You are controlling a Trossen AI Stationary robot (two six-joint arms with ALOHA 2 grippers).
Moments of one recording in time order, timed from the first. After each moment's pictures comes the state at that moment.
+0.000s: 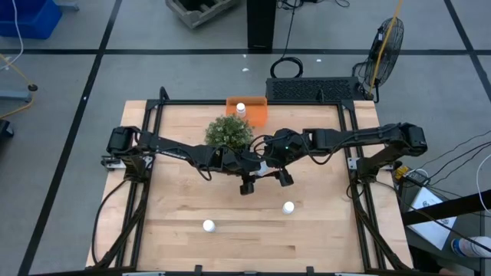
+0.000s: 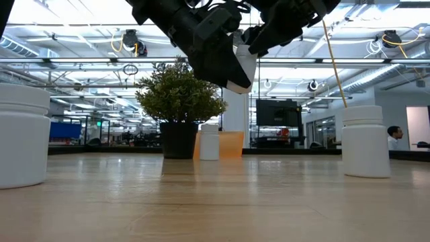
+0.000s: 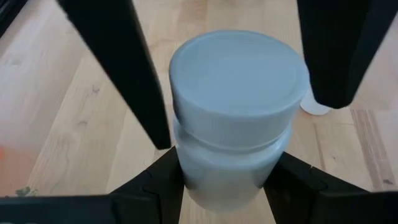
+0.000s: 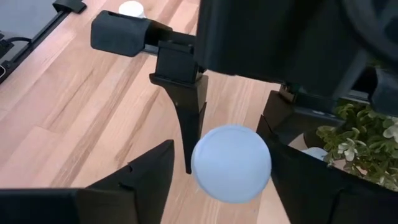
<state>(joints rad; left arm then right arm) -0.06 1.79 1.24 -0.16 -0.10 -0.06 -0.04 1.46 1.09 -0.37 -0.24 -0.30</state>
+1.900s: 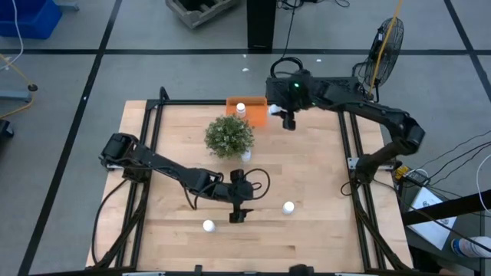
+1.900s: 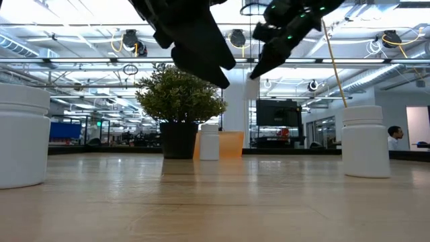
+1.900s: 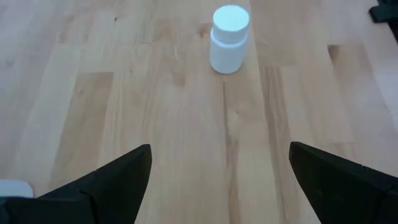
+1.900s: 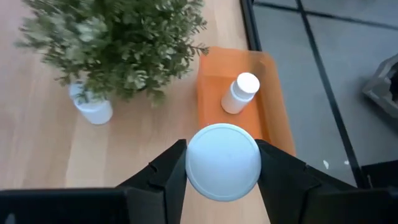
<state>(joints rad) -0.31 1.79 1.24 -0.26 -0.19 -0.22 -0.60 1.50 1.27 -0.54 -0.24 -0.53</state>
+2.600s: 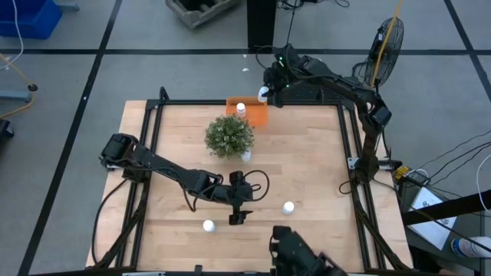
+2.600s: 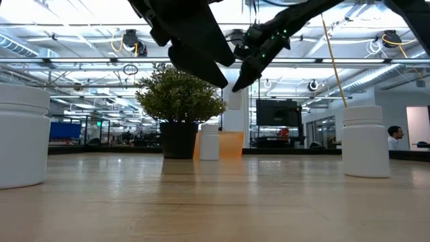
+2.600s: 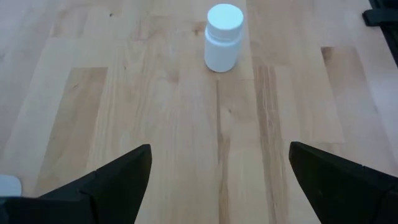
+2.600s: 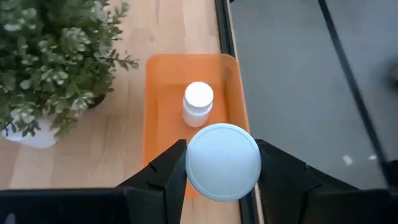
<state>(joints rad) -0.32 1.79 1.24 -0.27 -0.19 -0.26 -0.76 1.89 1.72 -0.70 -0.40 -0.59</state>
